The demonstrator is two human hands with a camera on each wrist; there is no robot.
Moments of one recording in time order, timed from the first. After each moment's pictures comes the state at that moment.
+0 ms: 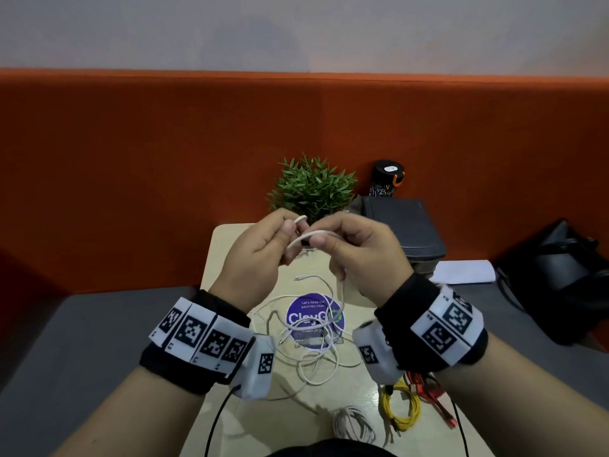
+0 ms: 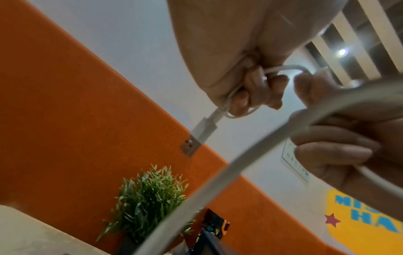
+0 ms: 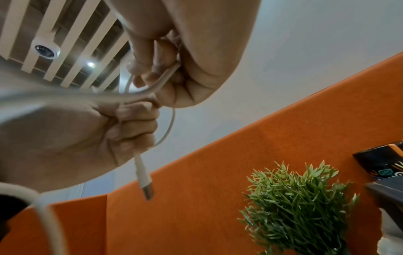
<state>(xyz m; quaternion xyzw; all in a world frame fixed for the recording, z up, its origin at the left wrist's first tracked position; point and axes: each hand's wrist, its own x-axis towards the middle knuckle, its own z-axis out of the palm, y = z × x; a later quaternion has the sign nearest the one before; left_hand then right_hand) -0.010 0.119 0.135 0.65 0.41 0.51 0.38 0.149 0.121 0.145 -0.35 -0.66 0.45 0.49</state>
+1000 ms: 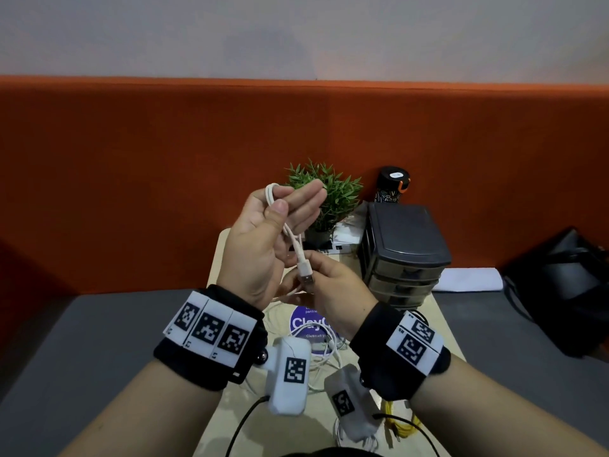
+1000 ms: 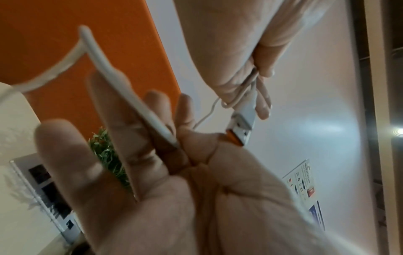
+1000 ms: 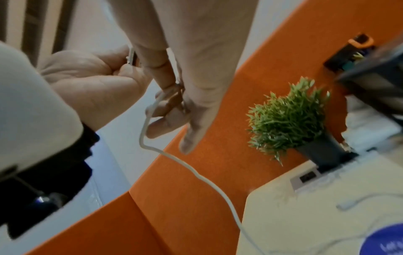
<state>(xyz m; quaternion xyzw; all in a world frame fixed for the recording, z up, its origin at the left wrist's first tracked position) 0.004 0.116 0.160 0.41 0.21 0.66 0.59 0.116 0.116 0.107 -0.36 -0.48 0.70 0.40</state>
